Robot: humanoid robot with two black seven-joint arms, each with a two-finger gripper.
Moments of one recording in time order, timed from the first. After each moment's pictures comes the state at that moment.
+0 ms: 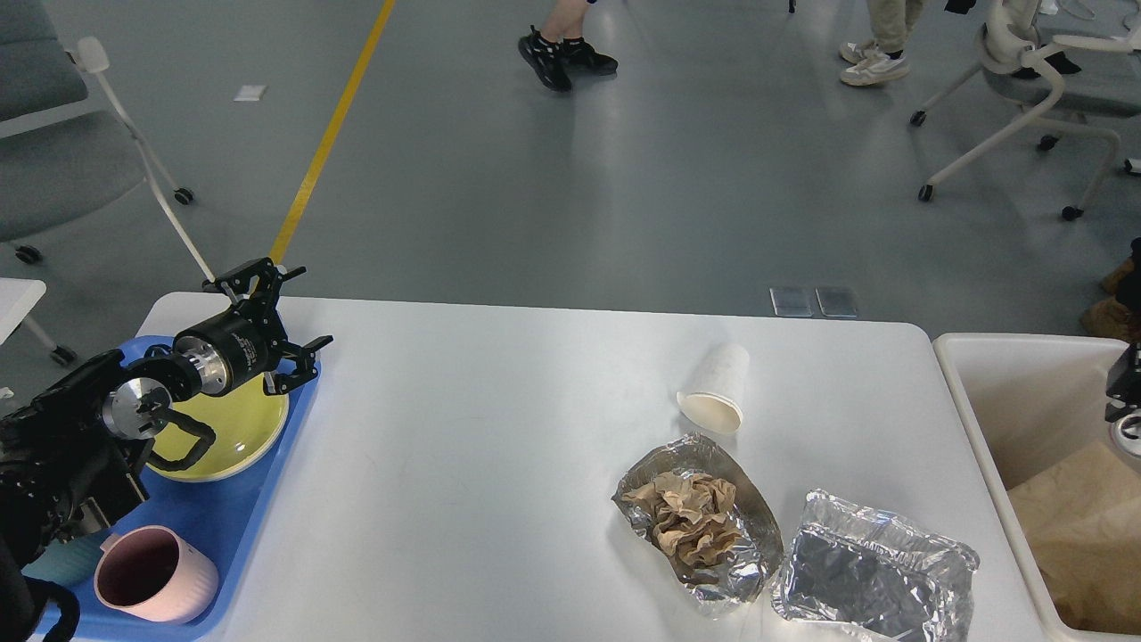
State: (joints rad) left arm -0.87 0.30 -0.30 -0.17 -0.23 -0.61 0.03; right arm 1.31 -0.66 -1.45 0.36 -0.28 0.93 0.42
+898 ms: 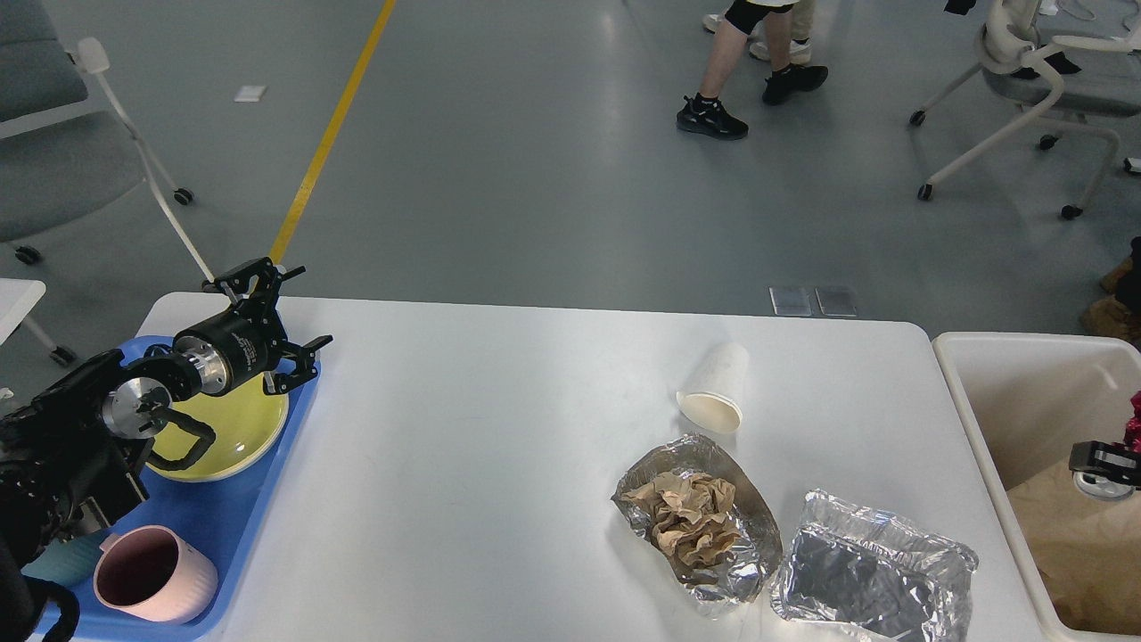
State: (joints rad) left arm -0.87 0.30 -0.30 -0.17 -0.23 -0.61 0.03; right arm 0.91 -0.65 -1.19 0.37 -0.23 0.25 0.42
